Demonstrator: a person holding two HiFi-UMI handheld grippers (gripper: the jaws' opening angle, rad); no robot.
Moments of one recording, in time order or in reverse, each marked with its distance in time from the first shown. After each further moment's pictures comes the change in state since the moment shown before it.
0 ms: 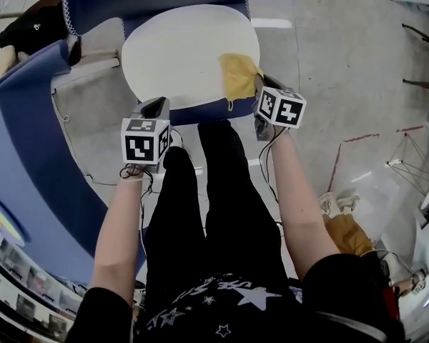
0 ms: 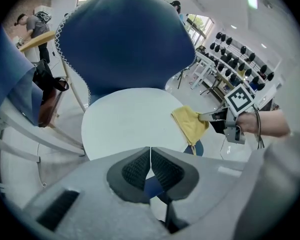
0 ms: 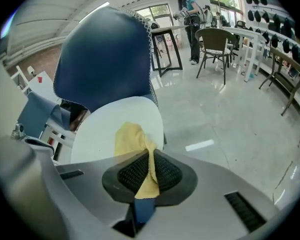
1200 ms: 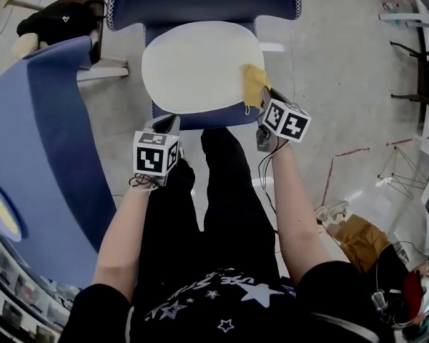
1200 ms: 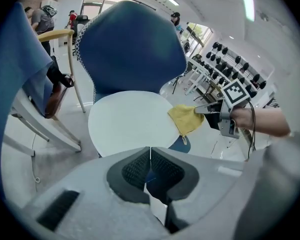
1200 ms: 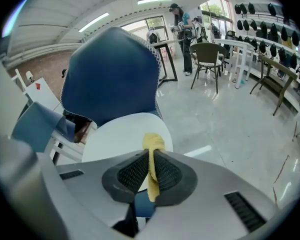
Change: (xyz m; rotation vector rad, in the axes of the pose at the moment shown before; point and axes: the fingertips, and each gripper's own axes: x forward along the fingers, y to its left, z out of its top) left arm -0.049 -0.004 -0.031 -0.036 -0.051 -0.079; right arm -0.054 0.034 0.017 0.048 -0.106 -0.063
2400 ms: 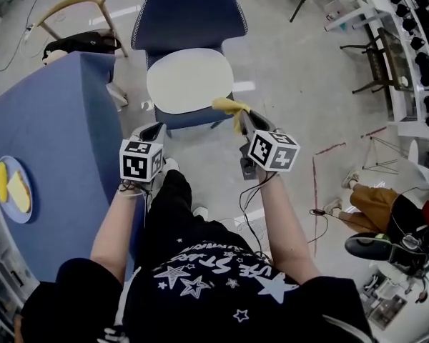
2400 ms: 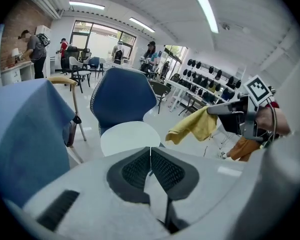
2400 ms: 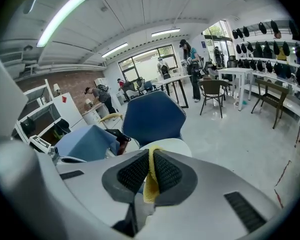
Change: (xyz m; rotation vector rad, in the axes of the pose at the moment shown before) left arm -0.195 -0.055 0.018 0.186 -0.252 -0.078; right arm -0.283 0.133 0.013 -0.040 -0.280 0.118
